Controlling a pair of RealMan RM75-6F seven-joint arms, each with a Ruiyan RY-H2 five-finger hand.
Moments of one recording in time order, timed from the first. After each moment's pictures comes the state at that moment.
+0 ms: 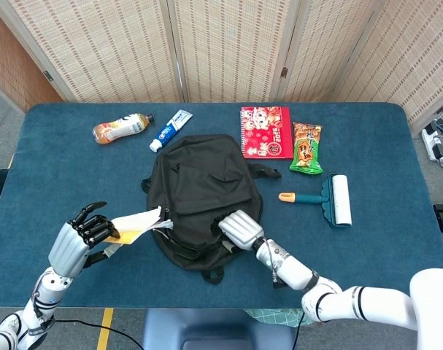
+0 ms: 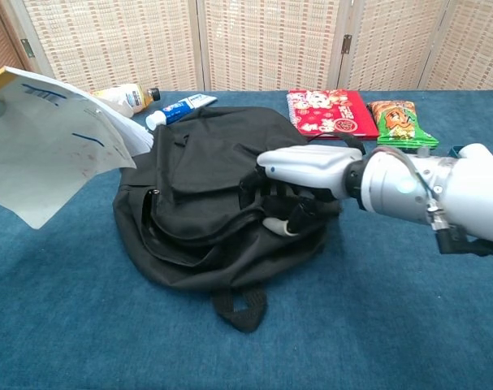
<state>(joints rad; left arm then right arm) -0.45 -1.59 -0.02 -0.96 1.85 1.92 -0.29 0.85 -1.60 0.20 -1.55 -1.13 0.71 -0.36</state>
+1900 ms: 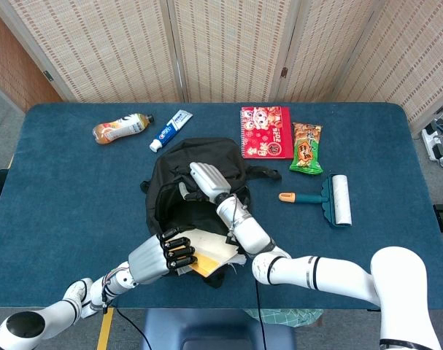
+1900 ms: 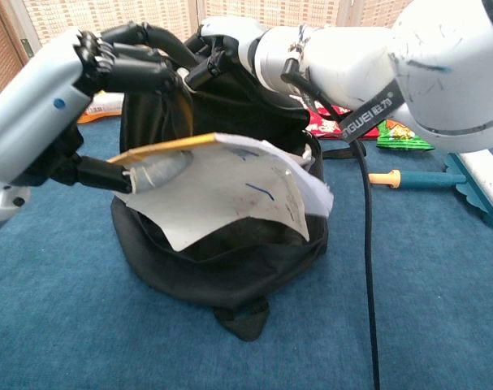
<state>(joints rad) -0.73 -1.92 -0.02 -0.68 2.03 1.93 -0.30 1.14 -1.69 0.50 -1.42 -0.66 0.75 -0.10</state>
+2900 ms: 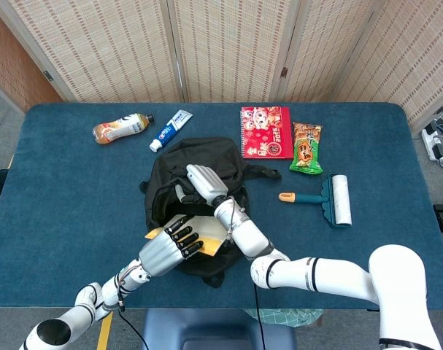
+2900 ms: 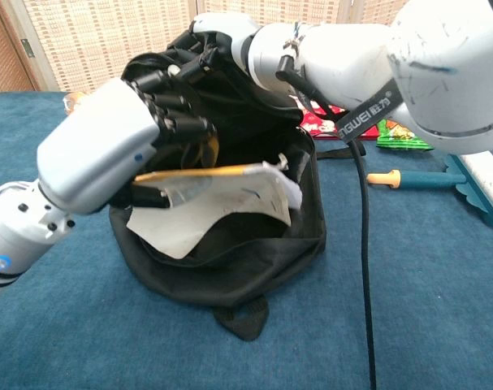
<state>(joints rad) -0.73 -2.09 -0.01 -0.43 1.88 1.88 -0.10 1.16 -1.68 0.47 -1.46 -0.66 0.79 -0.07</state>
